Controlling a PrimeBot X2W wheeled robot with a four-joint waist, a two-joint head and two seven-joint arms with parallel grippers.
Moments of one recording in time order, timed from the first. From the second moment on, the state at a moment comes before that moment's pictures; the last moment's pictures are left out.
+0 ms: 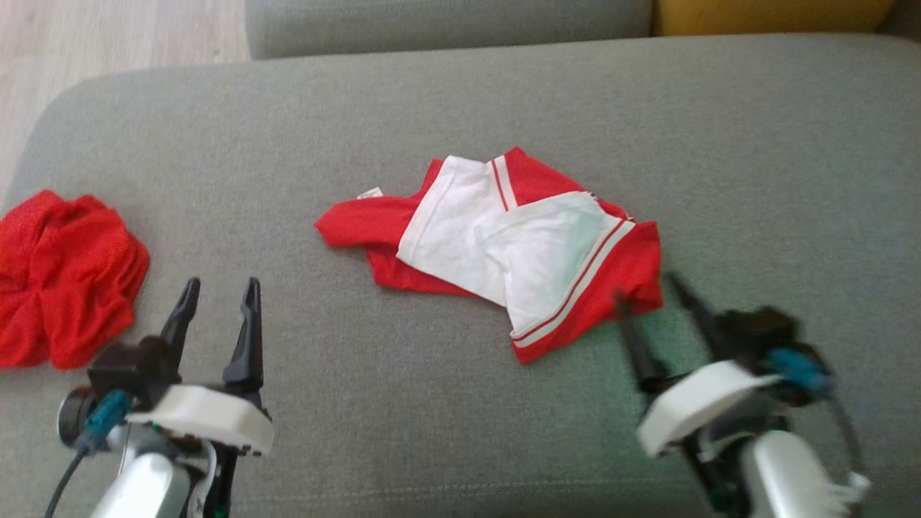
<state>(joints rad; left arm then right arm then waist) -0.06 0.37 -0.38 0.07 -0.48 0.21 -0.23 -0.04 -0.05 0.14 0.04 0.14 0.13 0.12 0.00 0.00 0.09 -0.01</state>
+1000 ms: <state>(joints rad) -0.17 0.33 -0.38 0.10 -0.45 0.18 -0.25 -0.30 -0.06 0.32 0.35 0.17 0.13 0.06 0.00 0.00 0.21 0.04</state>
